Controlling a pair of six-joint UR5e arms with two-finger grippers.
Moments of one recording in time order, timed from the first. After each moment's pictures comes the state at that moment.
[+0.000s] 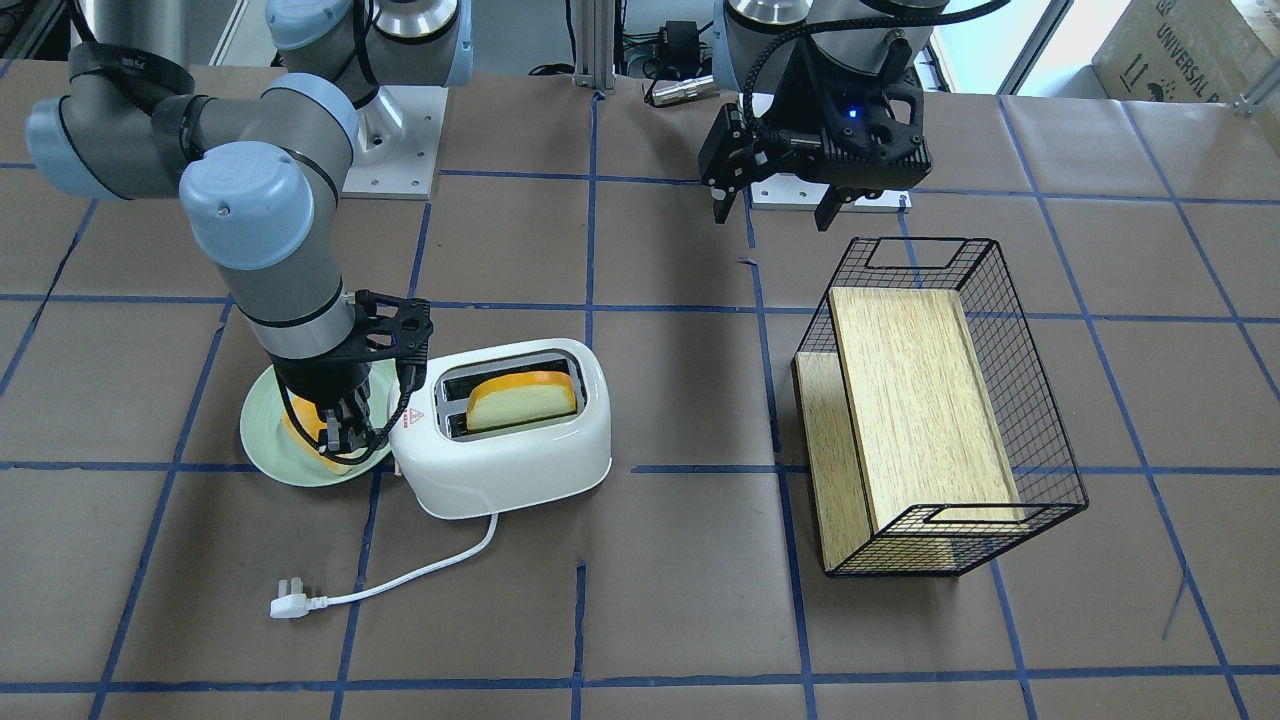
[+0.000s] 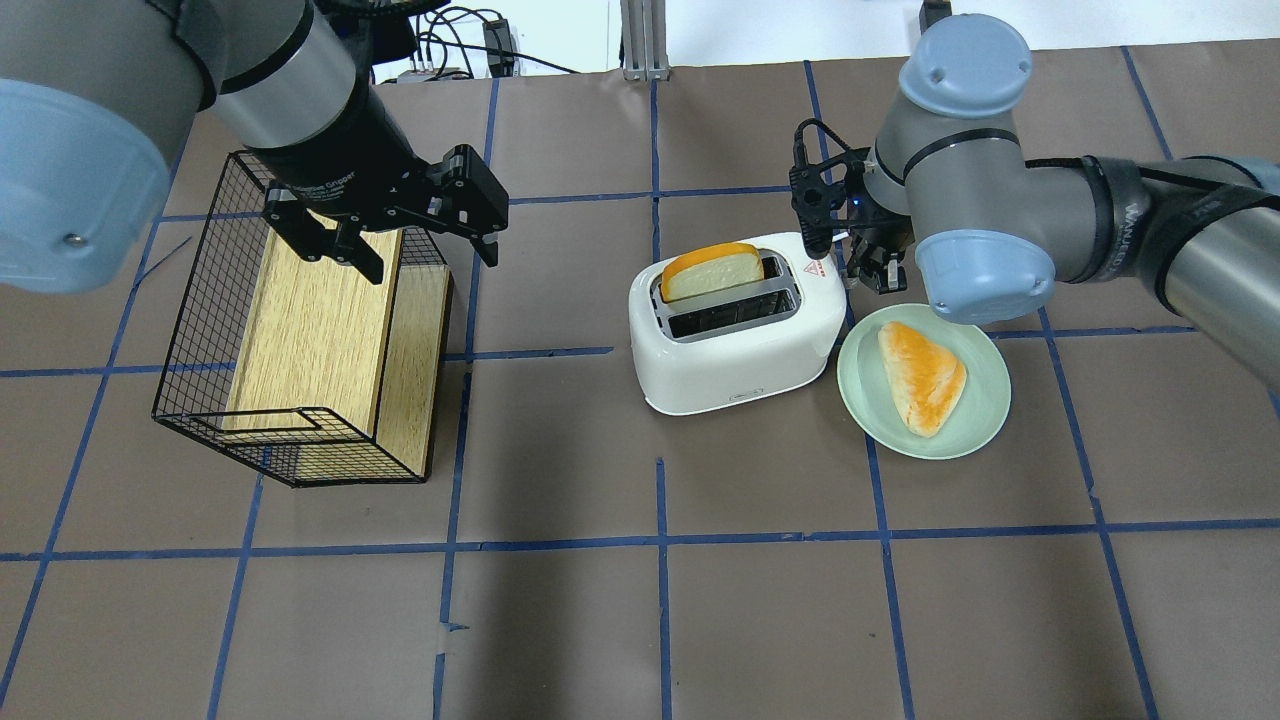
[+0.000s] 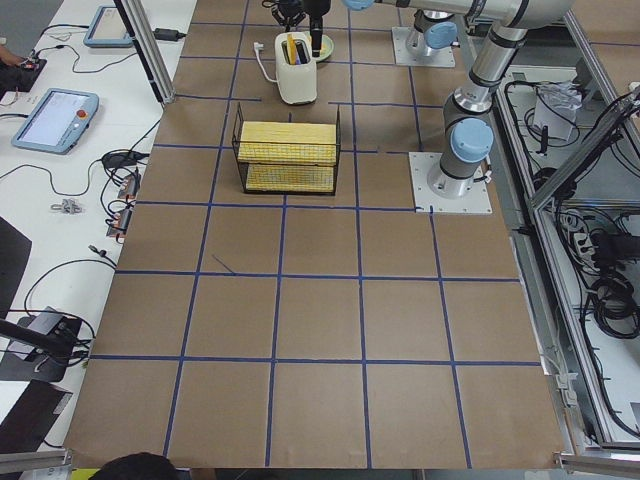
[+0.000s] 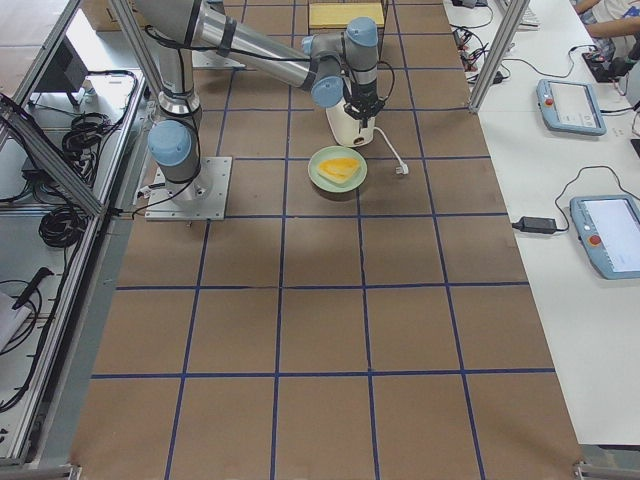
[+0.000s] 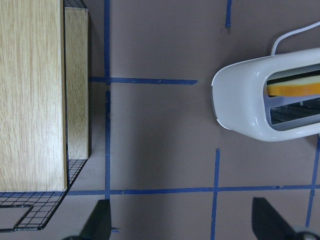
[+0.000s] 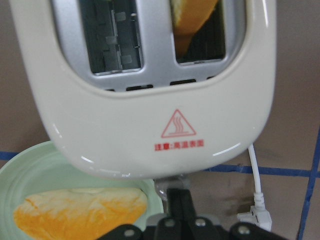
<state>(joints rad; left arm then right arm) -1.68 -1.54 -1.56 -1.59 1.45 -0.16 1.61 -1.33 1.83 -2.21 -1.58 -1.65</state>
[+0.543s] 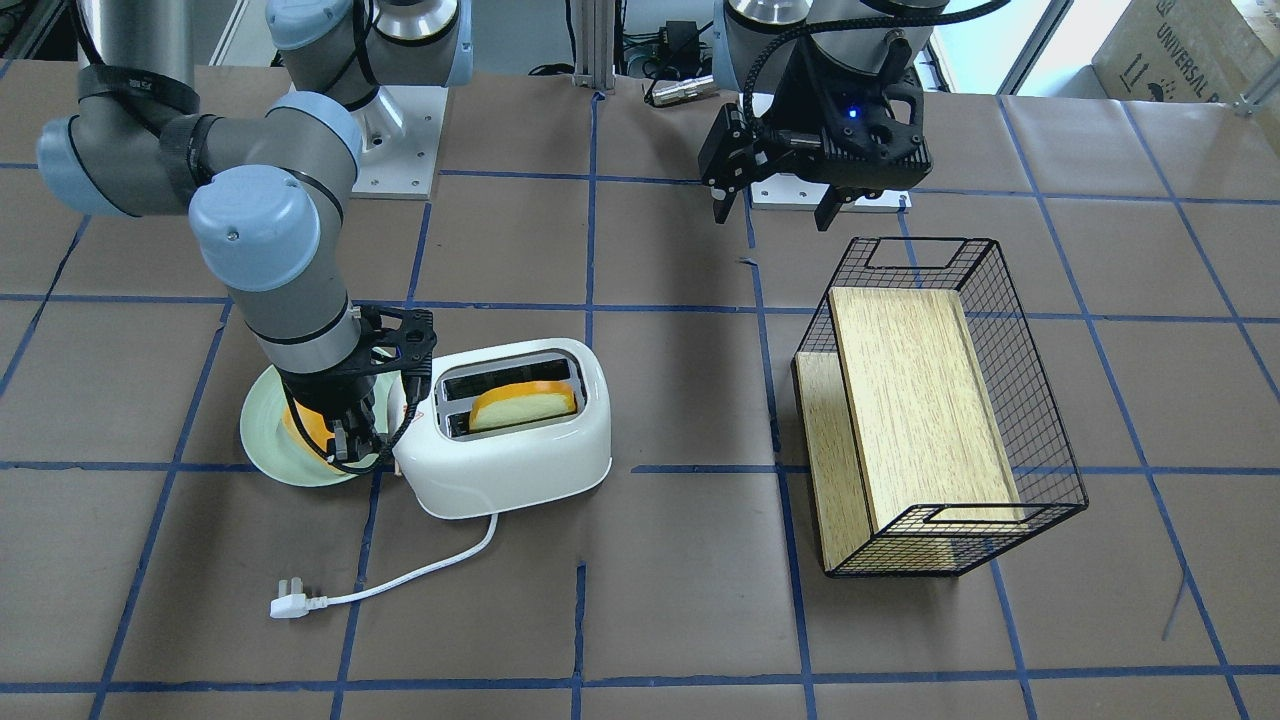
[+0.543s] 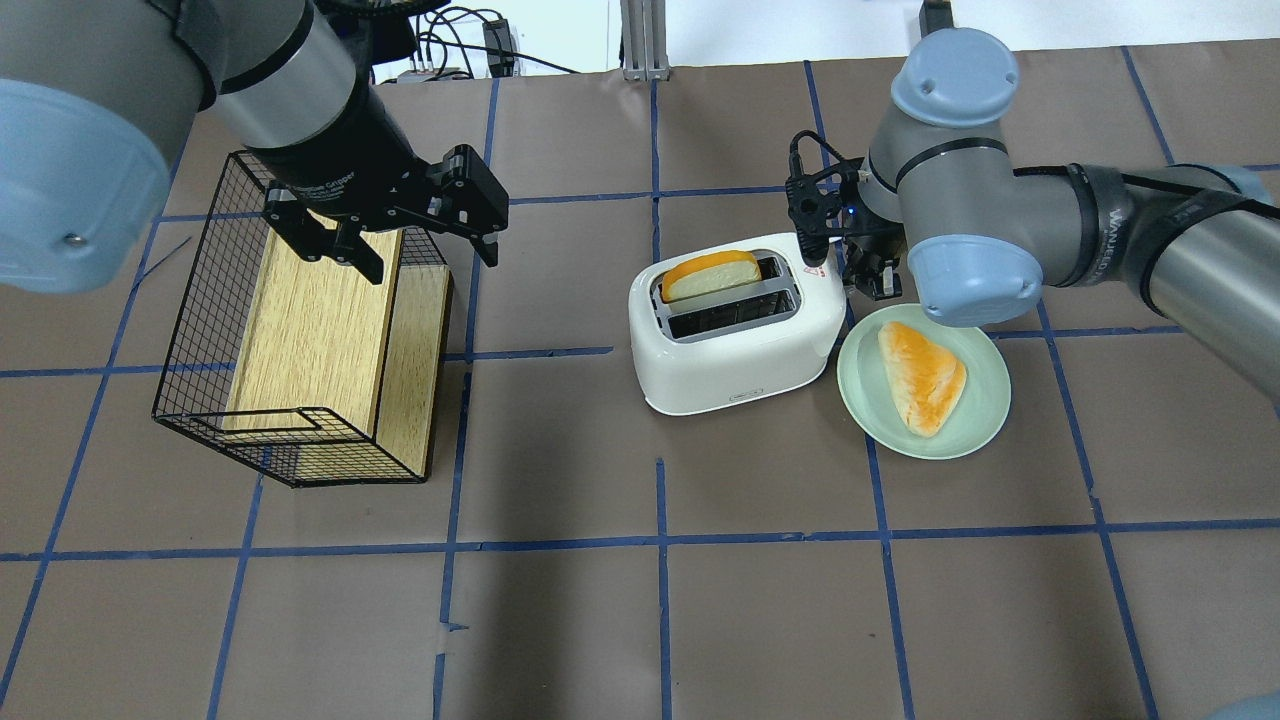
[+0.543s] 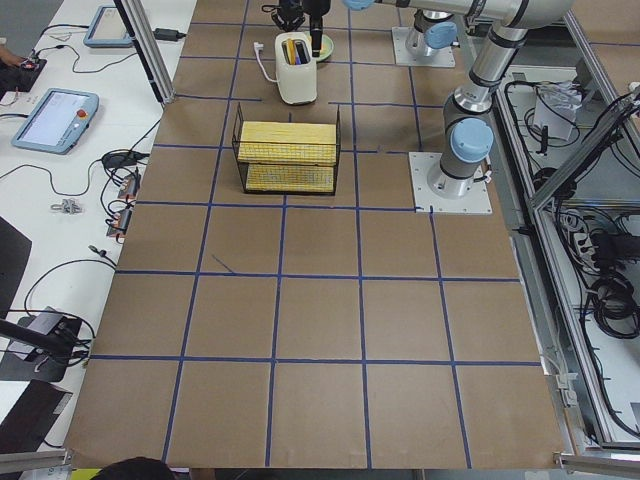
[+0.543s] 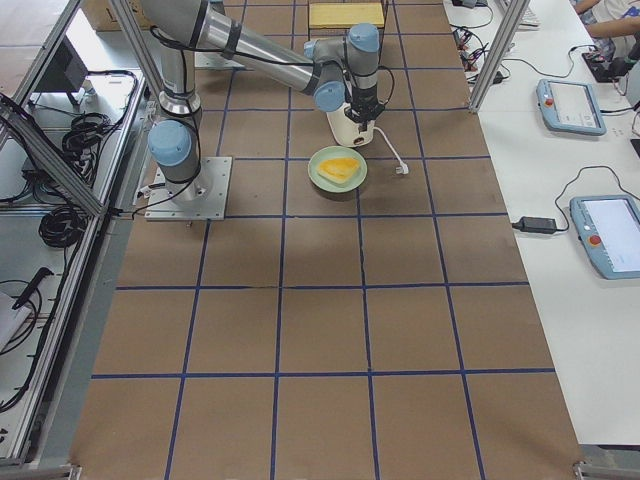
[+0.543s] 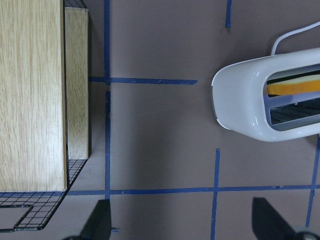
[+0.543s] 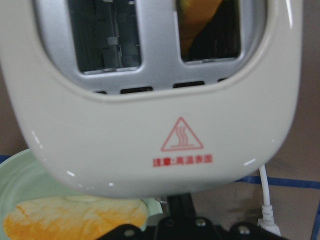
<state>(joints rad) -1.68 -1.54 -1.56 -1.59 1.45 -0.16 1.61 -1.30 1.84 -2.22 -1.58 -1.68</state>
